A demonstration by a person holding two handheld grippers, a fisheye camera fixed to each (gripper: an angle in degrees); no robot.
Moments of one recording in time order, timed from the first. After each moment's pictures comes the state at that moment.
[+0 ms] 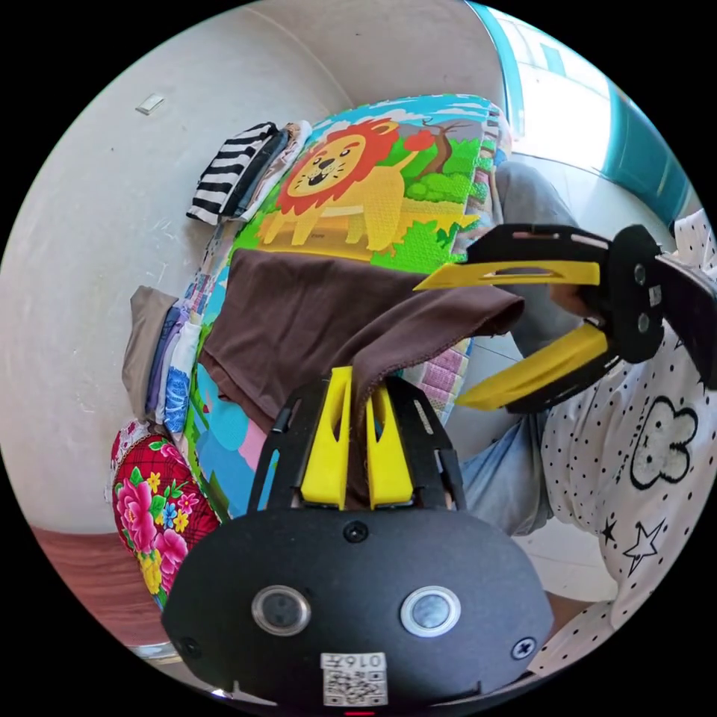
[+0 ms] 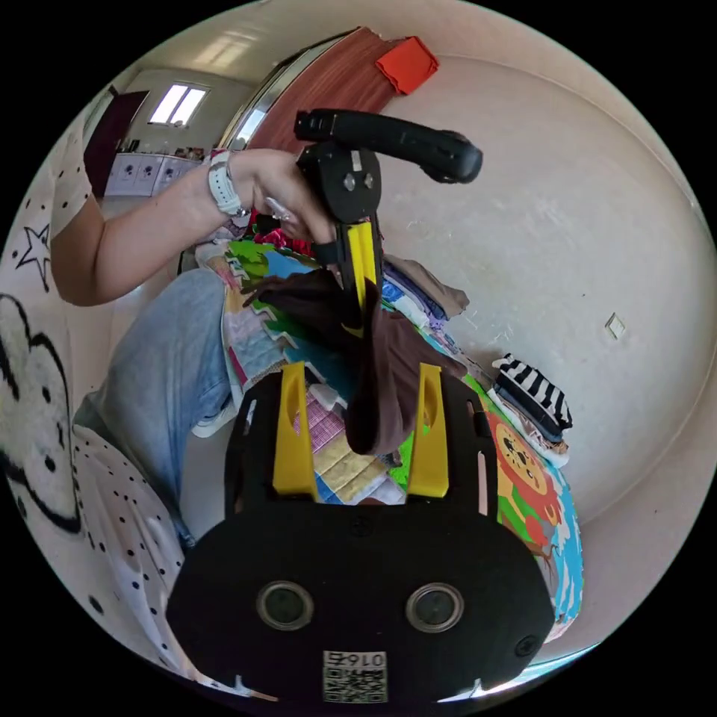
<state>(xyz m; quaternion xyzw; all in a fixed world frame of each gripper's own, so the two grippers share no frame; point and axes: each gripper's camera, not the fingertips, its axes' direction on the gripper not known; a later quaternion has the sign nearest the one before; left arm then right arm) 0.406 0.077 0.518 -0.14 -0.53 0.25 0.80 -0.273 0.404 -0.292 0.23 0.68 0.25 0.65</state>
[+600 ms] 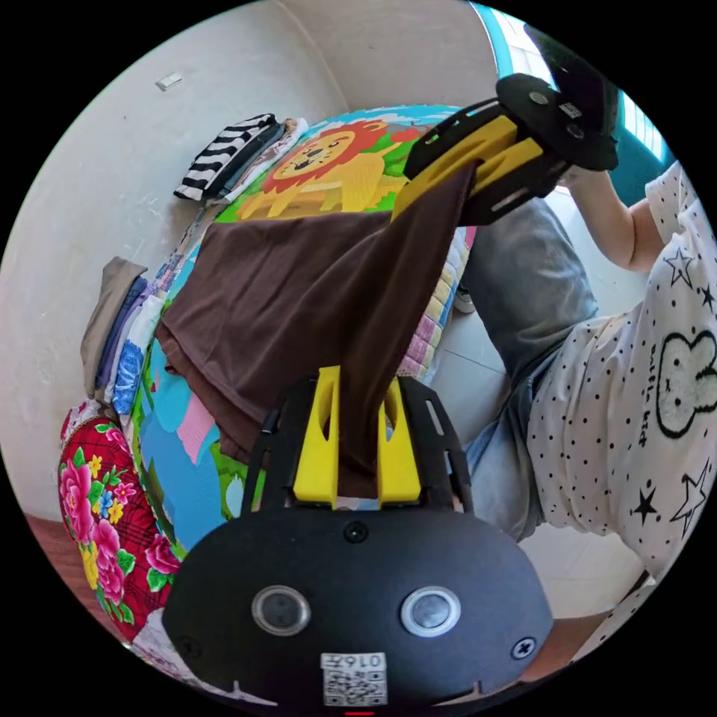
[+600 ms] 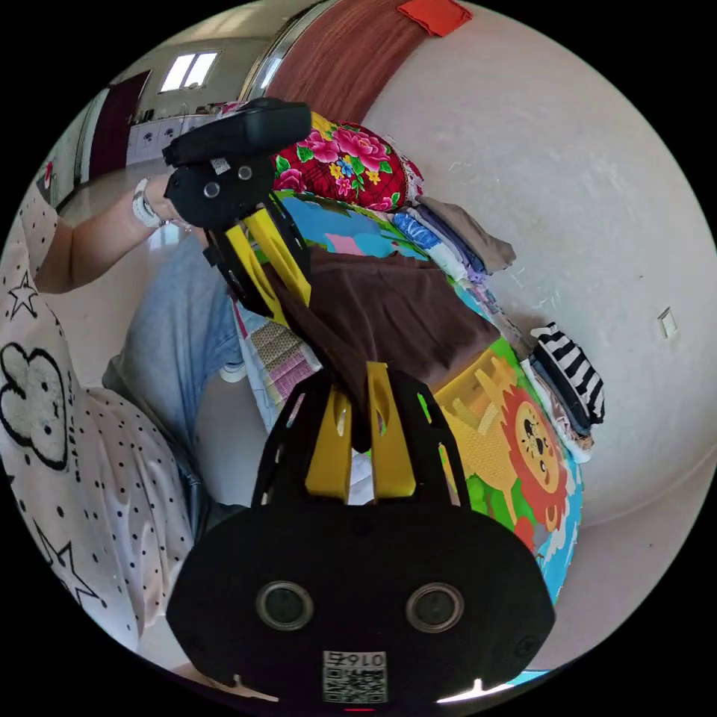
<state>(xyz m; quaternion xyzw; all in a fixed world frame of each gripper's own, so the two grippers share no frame) 0.318 0.089 0.477 -0.10 -0.46 0.23 0.85 -0.300 0.412 -0.476 0.15 0.58 0.28 0.75</state>
